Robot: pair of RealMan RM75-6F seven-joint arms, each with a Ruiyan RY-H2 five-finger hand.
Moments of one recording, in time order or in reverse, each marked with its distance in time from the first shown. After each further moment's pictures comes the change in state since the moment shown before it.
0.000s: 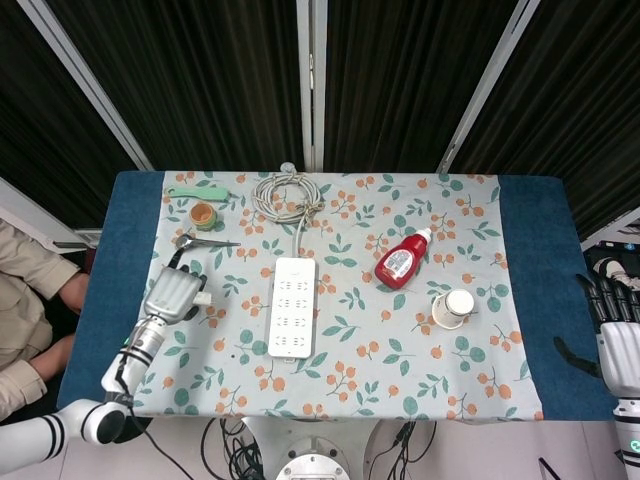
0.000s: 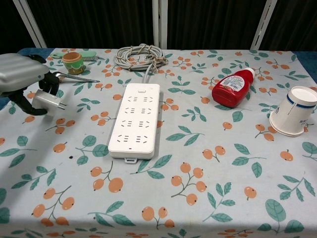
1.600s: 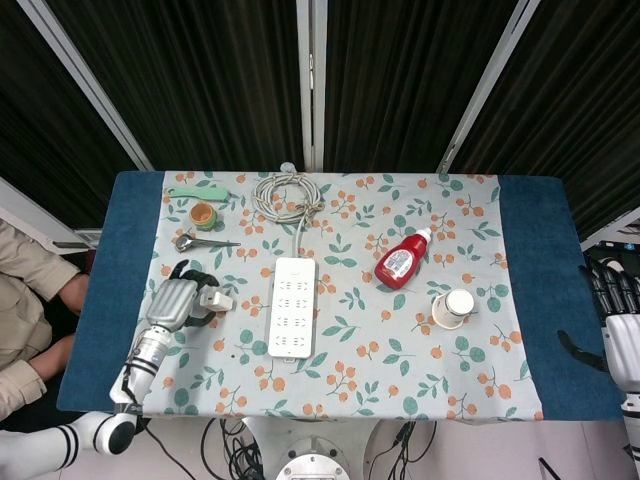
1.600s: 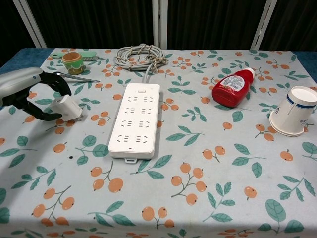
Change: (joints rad) left arm 0.069 -0.122 0.031 0.137 0.093 0.098 -0.637; right arm 0.017 0.064 0.011 -0.044 -0.019 -0.007 0.000
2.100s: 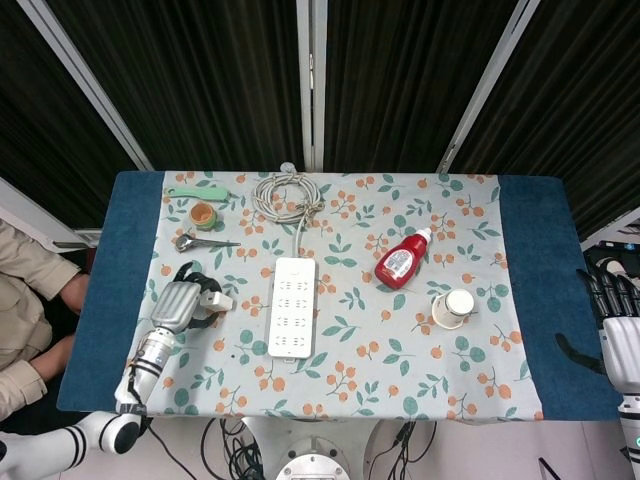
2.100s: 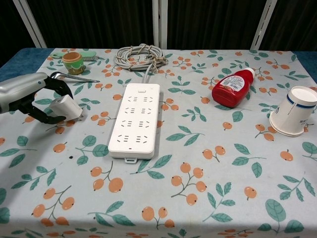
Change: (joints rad) left arm 0.008 -0.043 -0.015 0.066 0.047 -0.019 -0.025; right arm -0.003 -0.015 -0.007 0.007 0.011 -0.005 0.003
